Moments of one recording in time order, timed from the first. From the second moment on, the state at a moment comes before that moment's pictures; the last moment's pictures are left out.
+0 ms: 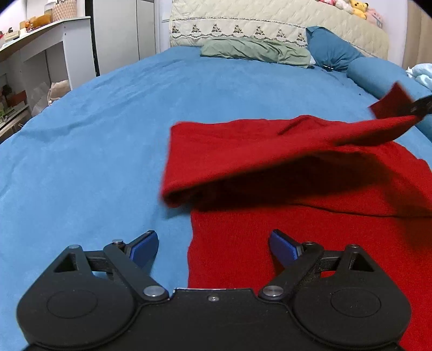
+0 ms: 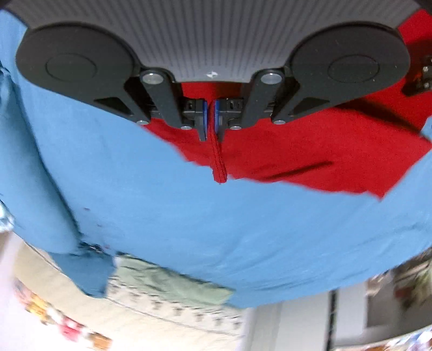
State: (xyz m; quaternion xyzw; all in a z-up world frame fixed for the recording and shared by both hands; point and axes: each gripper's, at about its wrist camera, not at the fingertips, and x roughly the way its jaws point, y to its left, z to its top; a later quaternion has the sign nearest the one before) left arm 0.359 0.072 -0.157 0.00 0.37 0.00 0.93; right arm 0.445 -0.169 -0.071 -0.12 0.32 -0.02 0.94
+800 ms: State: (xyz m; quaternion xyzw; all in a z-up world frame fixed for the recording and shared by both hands) left arm 0.363 0.100 -0.149 -0.02 0.36 0.05 0.93; right arm 0.376 -0.301 -0.146 0.07 0.32 -0.11 0.94
